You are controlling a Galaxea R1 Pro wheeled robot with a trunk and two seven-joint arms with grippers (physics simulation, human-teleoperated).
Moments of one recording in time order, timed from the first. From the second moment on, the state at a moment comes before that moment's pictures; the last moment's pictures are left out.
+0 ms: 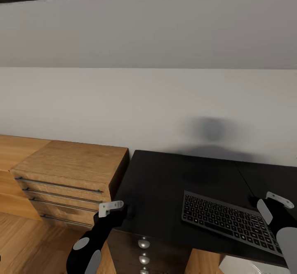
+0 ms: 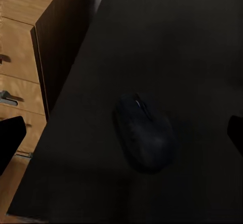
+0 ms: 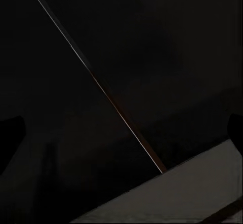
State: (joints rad) left arm -0.07 -0.07 -0.22 -1.58 0.25 0.45 0.23; right arm -0.73 -0.34 -0.33 -0.47 -0.23 0.36 -0.30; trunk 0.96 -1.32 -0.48
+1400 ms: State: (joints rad) left arm -0.07 -0.07 -0.22 -1.58 0.25 0.45 0.23; right arm -0.73 -0.33 -0.32 -0.50 -0.21 0.31 -0.30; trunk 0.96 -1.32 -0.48
